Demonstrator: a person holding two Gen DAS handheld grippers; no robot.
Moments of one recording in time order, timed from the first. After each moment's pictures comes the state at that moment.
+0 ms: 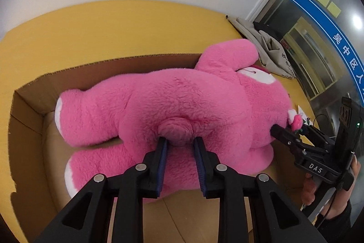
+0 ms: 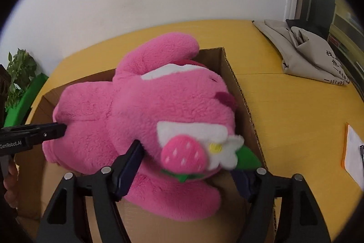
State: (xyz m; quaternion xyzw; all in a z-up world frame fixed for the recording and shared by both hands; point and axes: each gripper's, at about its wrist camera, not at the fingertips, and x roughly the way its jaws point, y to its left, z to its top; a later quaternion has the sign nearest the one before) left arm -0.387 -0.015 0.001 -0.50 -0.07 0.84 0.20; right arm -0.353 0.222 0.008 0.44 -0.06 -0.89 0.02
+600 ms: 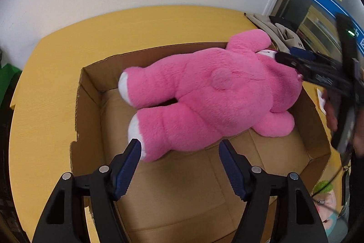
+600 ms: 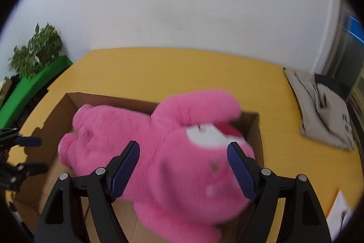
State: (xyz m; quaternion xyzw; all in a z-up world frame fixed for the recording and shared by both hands) left arm -0.325 -0.062 0.015 -0.49 -0.01 0.86 0.12; right arm -0.410 0.179 0.055 0.40 0.05 -0.91 0.10
